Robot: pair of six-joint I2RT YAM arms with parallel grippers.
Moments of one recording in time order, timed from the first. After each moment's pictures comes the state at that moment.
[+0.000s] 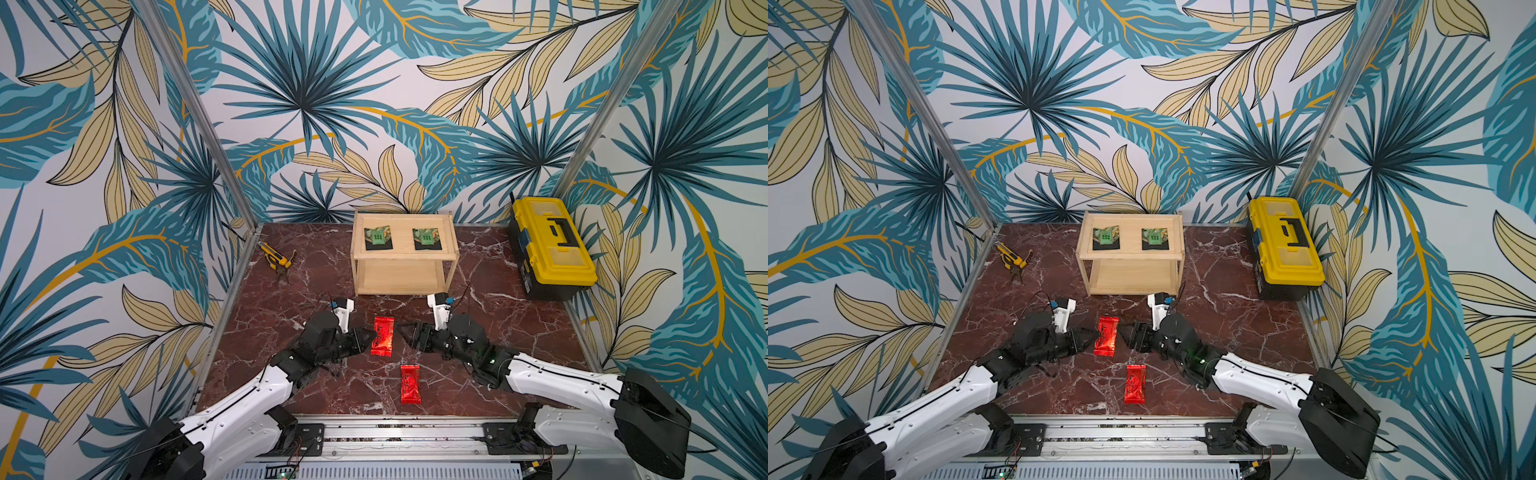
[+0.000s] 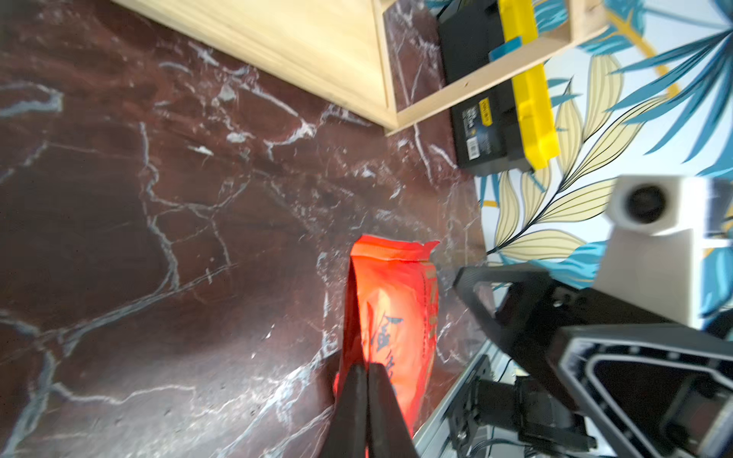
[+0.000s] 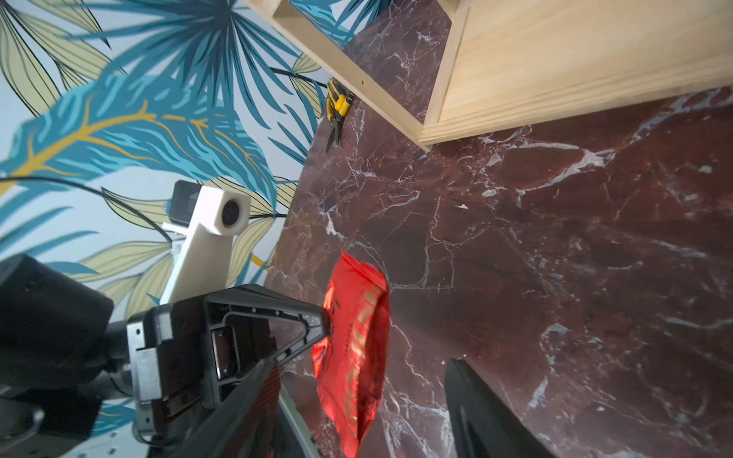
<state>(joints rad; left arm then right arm) -0.58 0.95 0.40 0.06 0.33 -0.92 0.84 1.20 0.48 0.37 -0.07 0.95</state>
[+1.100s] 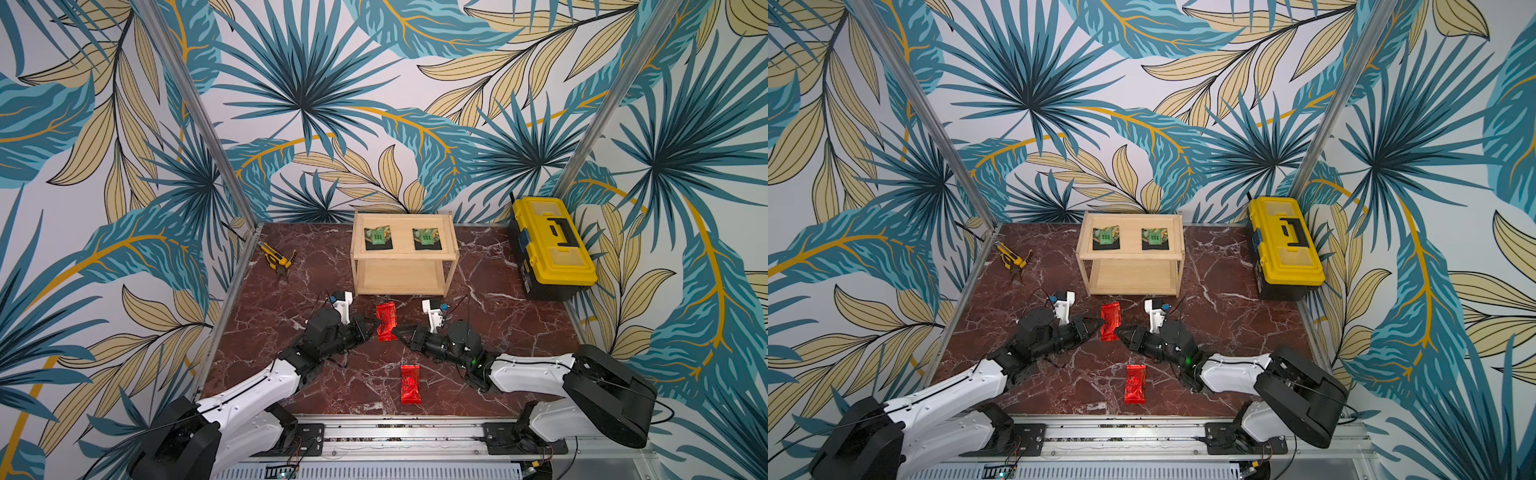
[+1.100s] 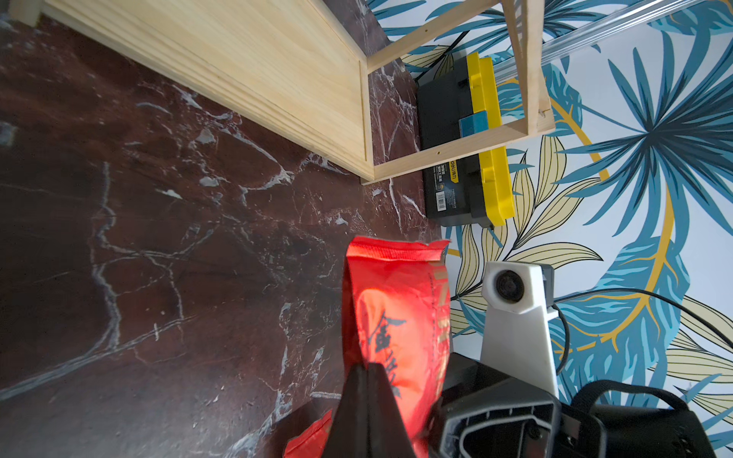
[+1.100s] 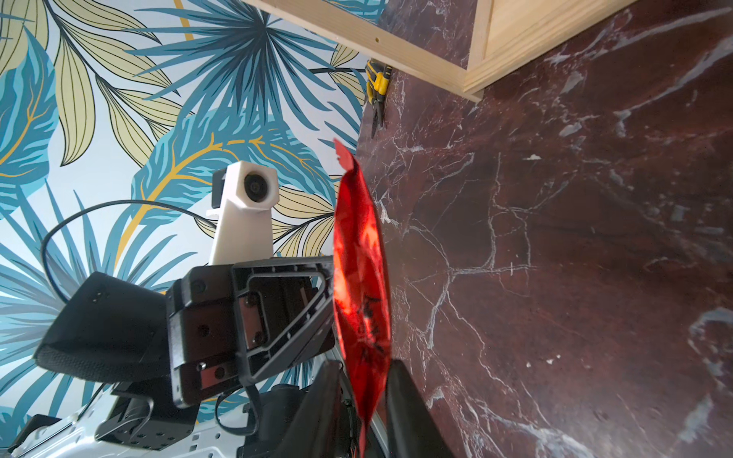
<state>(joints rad) -0.58 1.06 0.40 0.28 0.29 -1.08 0.84 1.41 0.40 0.82 -0.20 1.19</state>
